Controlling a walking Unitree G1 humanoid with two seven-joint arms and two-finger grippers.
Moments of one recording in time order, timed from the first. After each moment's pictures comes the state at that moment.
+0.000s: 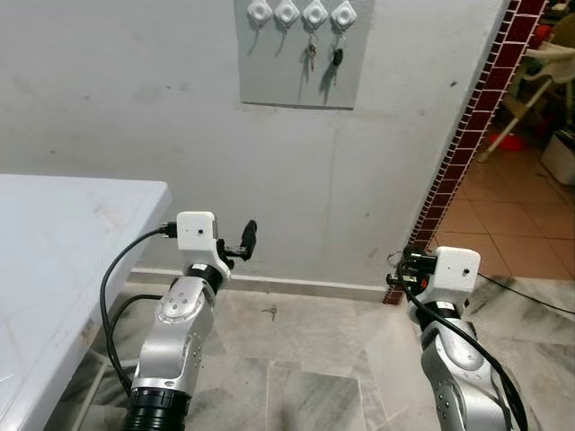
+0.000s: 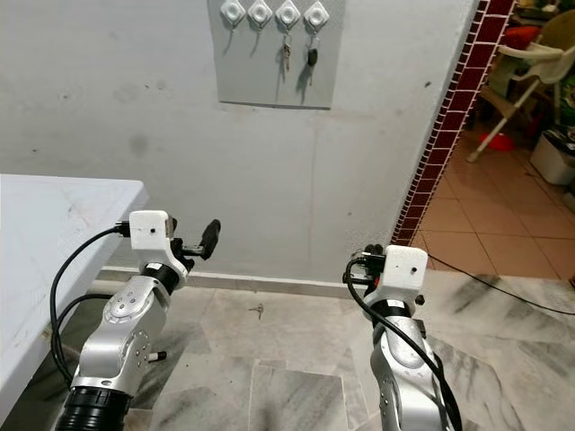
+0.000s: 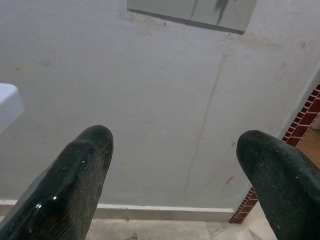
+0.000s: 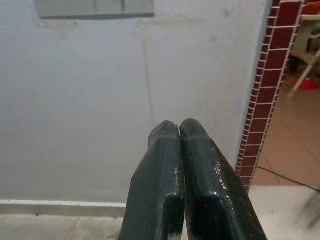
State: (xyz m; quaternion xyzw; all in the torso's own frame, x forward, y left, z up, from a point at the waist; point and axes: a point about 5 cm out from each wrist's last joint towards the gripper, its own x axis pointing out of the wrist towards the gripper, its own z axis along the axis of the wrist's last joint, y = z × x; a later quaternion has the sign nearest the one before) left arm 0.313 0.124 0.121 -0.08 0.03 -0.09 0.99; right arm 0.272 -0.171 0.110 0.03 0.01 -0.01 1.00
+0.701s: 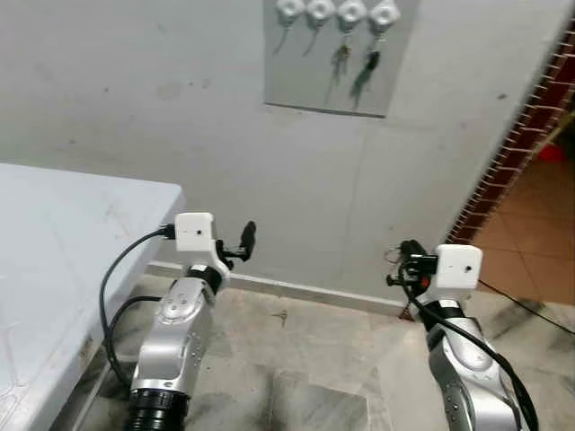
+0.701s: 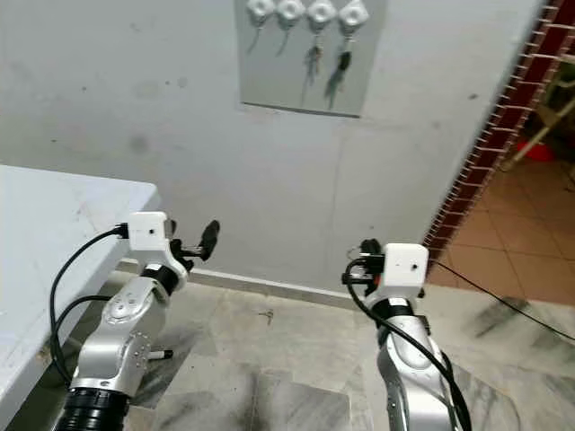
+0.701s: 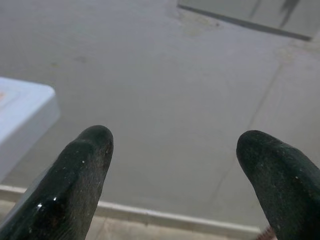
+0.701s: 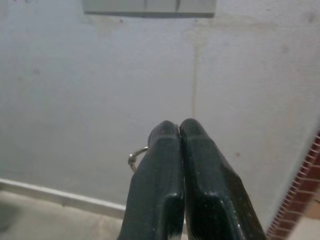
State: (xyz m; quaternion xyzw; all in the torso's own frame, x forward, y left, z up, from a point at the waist) left arm 0.311 0.136 0.119 -0.08 0.04 -0.07 0.99; right arm 0.270 -0.161 0.115 0.03 0.00 0.04 1.00
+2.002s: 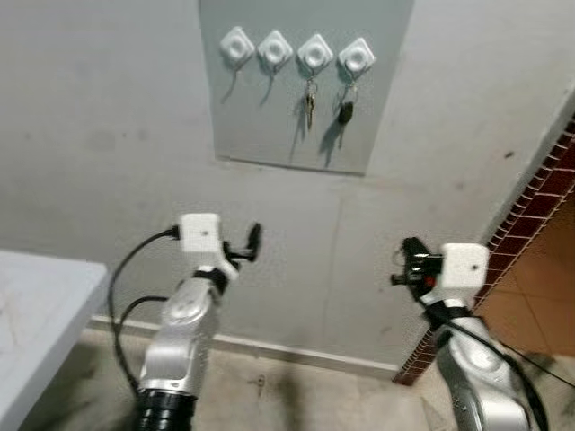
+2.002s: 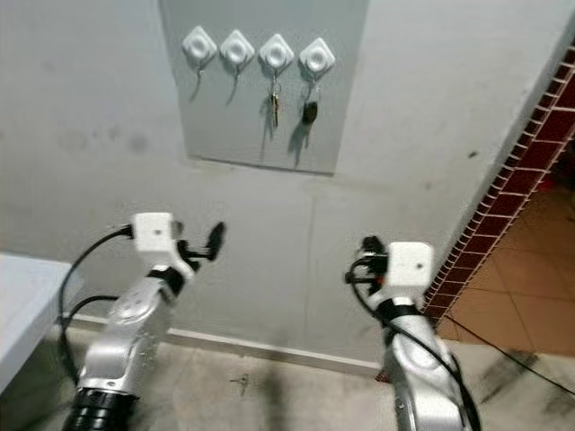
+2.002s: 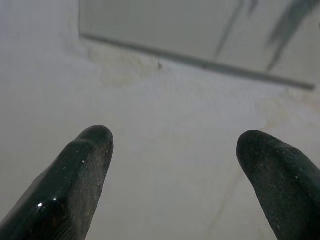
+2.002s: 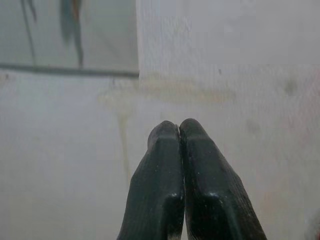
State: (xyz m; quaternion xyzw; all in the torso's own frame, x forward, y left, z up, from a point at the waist) left arm 0.310 0.115 0.121 -0.09 0.04 -0.10 0.99; right arm 0.266 -0.176 0.123 0.03 -0.01 0.03 1.00
